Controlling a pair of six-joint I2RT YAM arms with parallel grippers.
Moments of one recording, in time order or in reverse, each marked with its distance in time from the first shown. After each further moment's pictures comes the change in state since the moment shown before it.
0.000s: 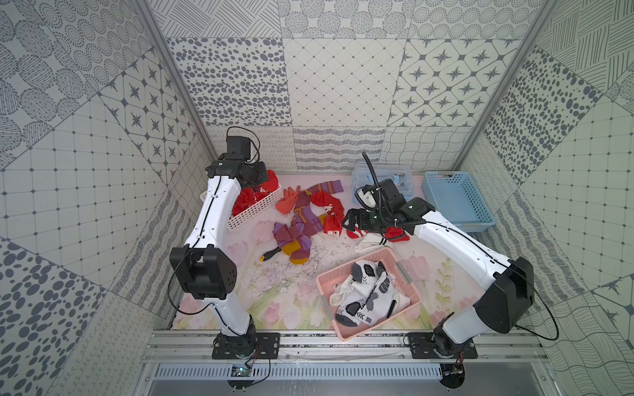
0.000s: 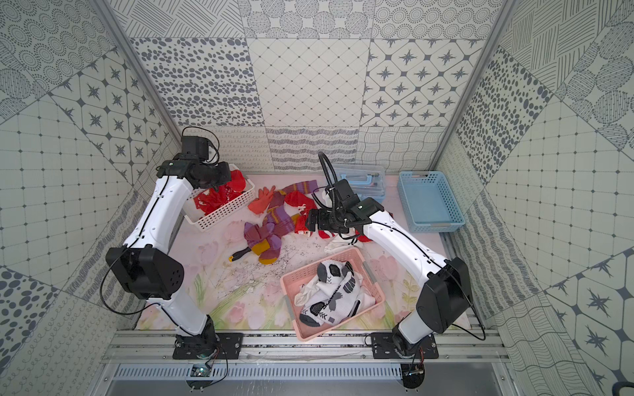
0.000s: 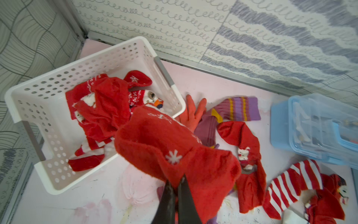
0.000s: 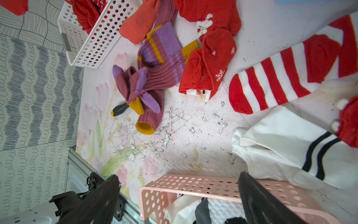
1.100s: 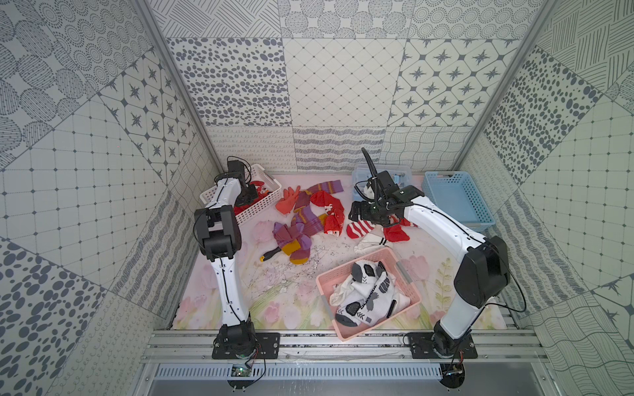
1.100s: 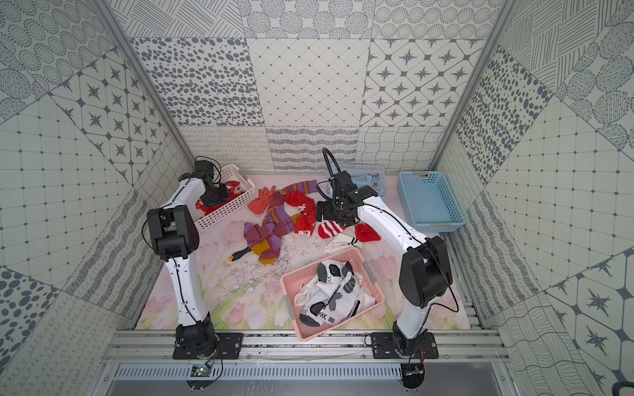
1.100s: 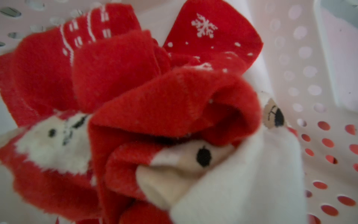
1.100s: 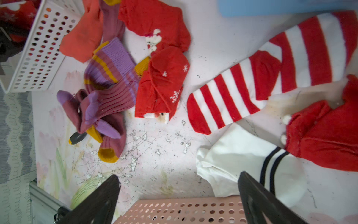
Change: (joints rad) left arm 0.161 0.526 0.085 0.125 0.012 0.041; right arm -0.120 0.206 0.137 -0.083 0.102 -0.036
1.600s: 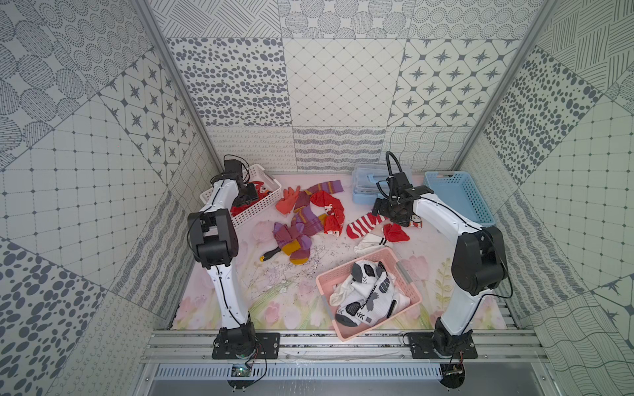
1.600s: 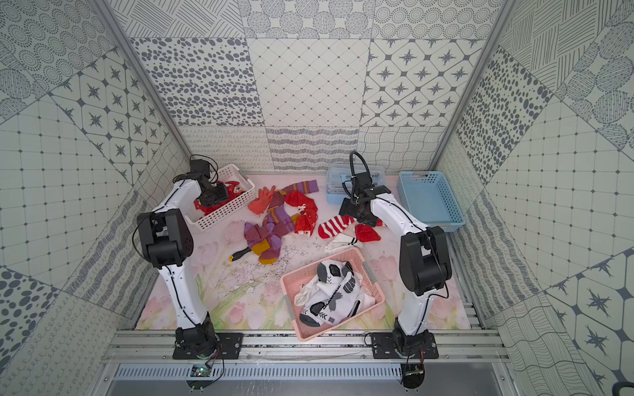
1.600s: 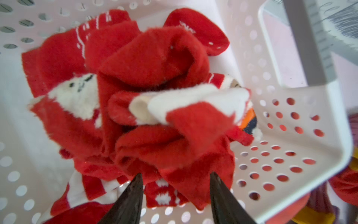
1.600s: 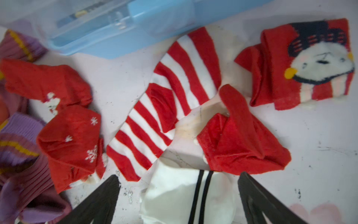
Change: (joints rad) left arm -0.002 -0.180 -0.163 0.057 0.042 -0.009; right arm -0.197 0.075 -0.084 0.058 0.159 0.111
